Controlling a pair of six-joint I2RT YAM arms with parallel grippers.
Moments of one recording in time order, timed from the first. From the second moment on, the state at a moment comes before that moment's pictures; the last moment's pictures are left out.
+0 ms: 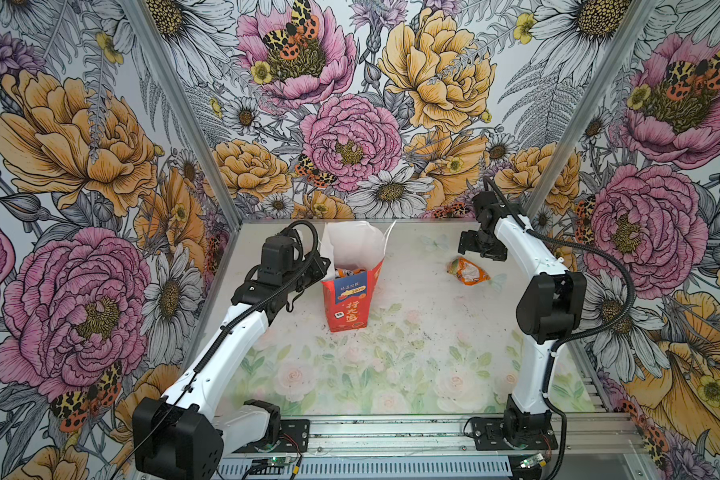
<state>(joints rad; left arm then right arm) -0.26 1.18 1.03 -0.37 0.28 -0.77 0.07 2.07 1.96 -1.18 0.14 0.36</state>
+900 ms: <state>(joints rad) -0.25 1.18 1.02 -0.35 0.28 -0.77 0.03 2.24 1.91 -1.00 -0.14 0.22</state>
